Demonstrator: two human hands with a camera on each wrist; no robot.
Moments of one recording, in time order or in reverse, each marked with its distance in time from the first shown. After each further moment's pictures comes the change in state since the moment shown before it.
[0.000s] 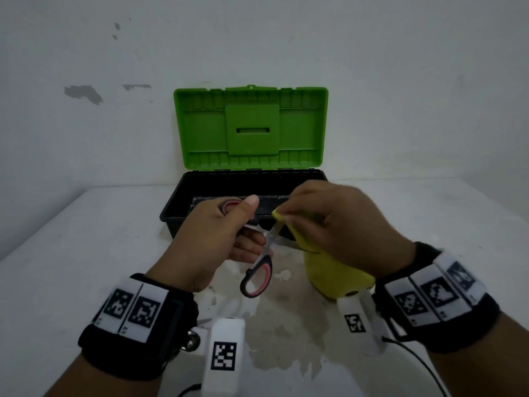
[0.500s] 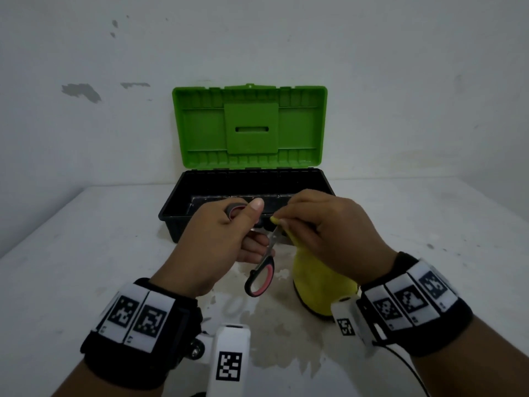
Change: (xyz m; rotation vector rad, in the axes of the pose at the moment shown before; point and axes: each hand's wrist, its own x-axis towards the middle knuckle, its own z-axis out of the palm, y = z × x) left_hand -0.005 -0.005 0.005 0.083 0.004 0.076; right_hand -0.009 0.003 0.022 0.018 0.060 0.032
